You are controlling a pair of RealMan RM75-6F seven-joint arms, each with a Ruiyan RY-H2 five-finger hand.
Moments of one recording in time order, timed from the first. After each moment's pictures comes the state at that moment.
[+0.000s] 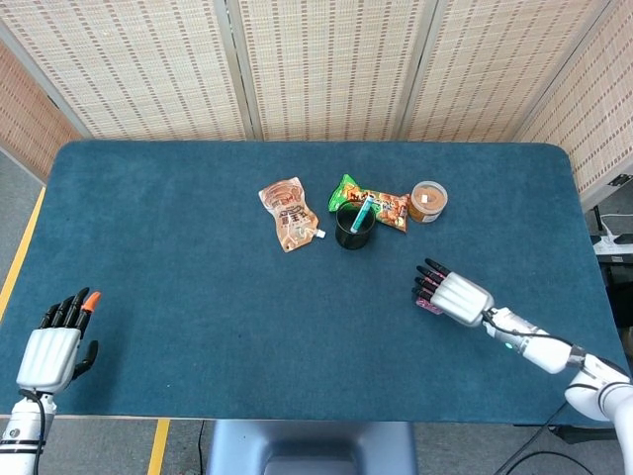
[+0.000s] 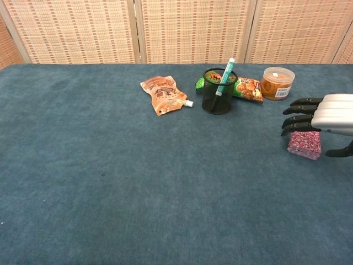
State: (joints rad) left arm -0.17 -1.23 -0.04 -1.55 1.40 1.36 0.29; right arm 0.68 -1.45 -0.17 -0.78 -1.91 1.08 0.09
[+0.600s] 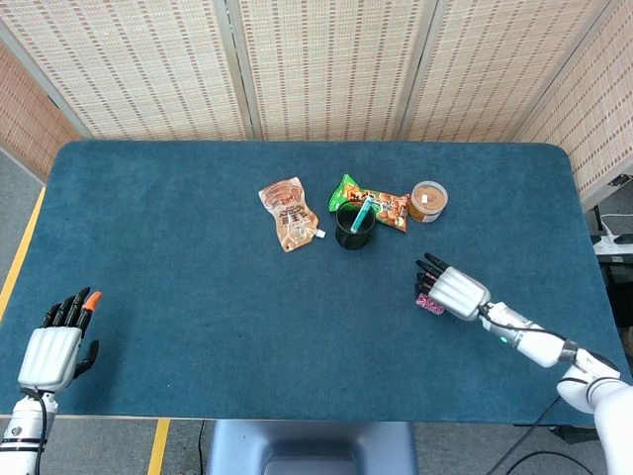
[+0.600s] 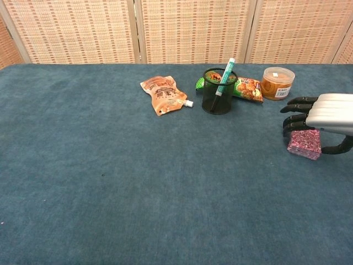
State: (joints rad) left arm -0.18 -1.24 -0.04 -1.55 1.39 1.35 0.29; right arm 0.70 -1.51 -0.19 -0.67 -1.88 1.09 0.12
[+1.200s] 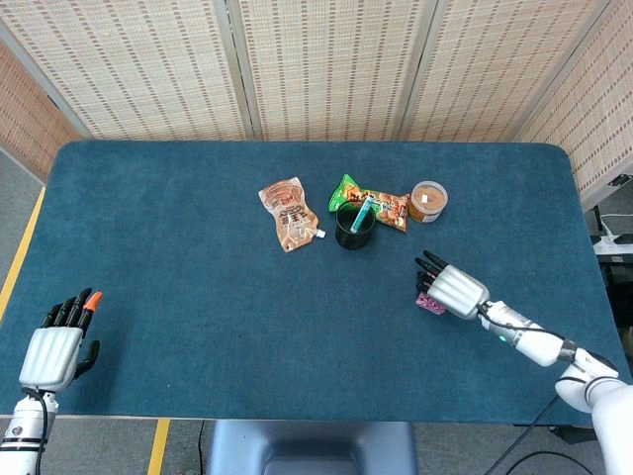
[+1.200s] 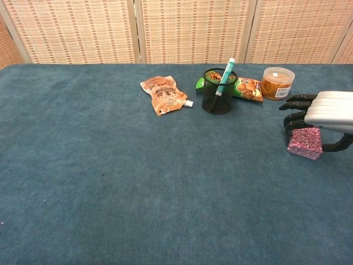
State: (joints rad) left arm -0.18 -1.24 -0.04 -1.55 1.39 1.35 0.29; right arm 0.70 -1.52 -0.20 -0.67 -1.86 1.10 0.09
